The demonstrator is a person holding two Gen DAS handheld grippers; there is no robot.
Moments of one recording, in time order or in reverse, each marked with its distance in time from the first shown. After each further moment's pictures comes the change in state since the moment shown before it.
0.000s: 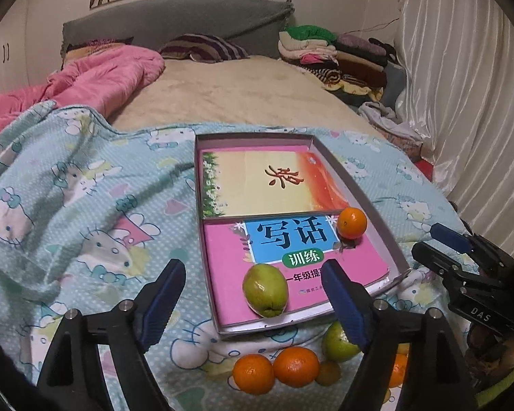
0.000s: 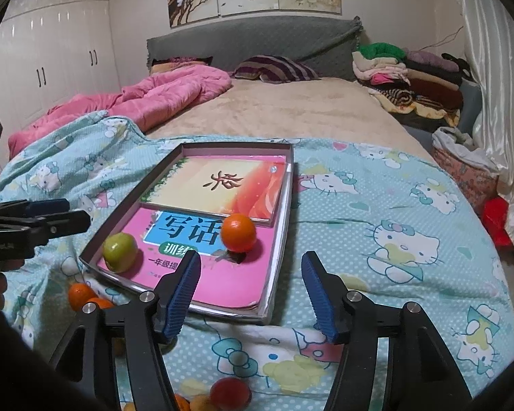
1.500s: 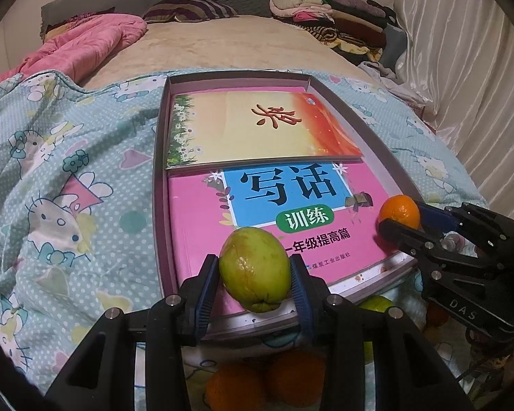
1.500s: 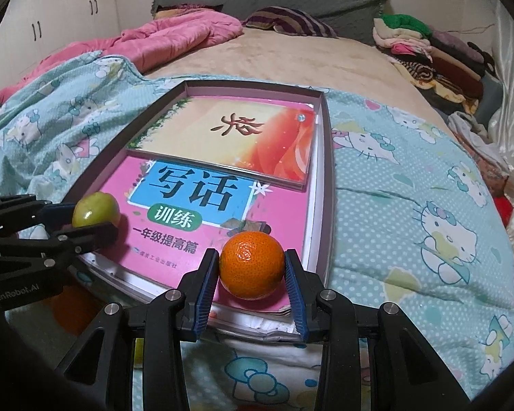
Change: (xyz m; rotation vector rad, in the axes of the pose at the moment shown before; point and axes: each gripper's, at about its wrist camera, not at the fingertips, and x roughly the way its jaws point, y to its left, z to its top) left arm 0.072 -0.014 -0.019 0.031 0.174 -0.014; right arm 0.078 0.027 -0.003 -0.083 0.224 -0.015
